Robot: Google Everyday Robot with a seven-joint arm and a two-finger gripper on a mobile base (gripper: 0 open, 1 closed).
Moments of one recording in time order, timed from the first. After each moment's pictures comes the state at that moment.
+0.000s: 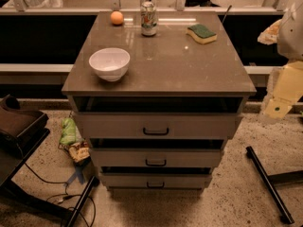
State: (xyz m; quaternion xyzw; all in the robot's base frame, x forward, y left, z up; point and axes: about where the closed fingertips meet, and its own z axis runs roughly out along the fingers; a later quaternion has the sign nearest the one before) arm 0.438 -0.216 0.979 -0.60 0.78 -0.04 0.16
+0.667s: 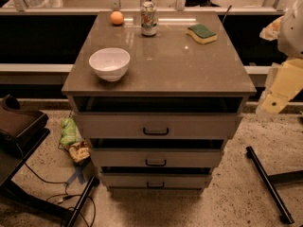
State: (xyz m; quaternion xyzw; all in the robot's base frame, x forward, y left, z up) arm 0.450 -0.222 0.979 -0.59 0.78 -0.05 0.18
